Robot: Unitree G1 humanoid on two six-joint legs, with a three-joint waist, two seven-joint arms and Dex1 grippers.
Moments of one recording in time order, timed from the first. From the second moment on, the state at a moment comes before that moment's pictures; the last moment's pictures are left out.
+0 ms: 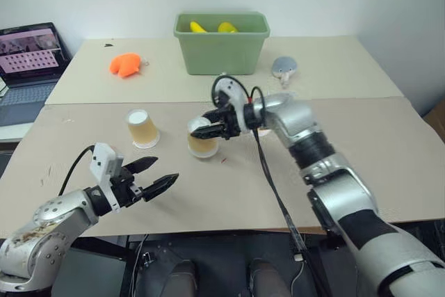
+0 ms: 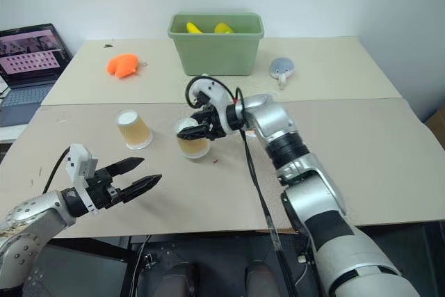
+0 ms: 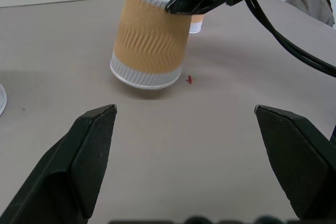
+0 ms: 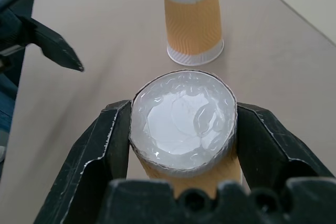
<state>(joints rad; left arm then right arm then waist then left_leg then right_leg) 0.09 0.71 0.31 -0.50 -0.82 0.65 -0.65 -1.21 -0.17 0.31 0.76 0.20 0.52 1.06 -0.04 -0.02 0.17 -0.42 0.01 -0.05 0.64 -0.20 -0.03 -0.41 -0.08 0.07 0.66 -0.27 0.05</state>
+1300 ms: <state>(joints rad) 0.02 0.66 0.28 -0.46 -0.79 0.65 -0.65 -0.44 -0.19 -0.06 -0.32 0.16 1.03 0.34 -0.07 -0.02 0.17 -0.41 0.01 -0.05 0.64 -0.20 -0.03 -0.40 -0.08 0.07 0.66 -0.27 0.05</state>
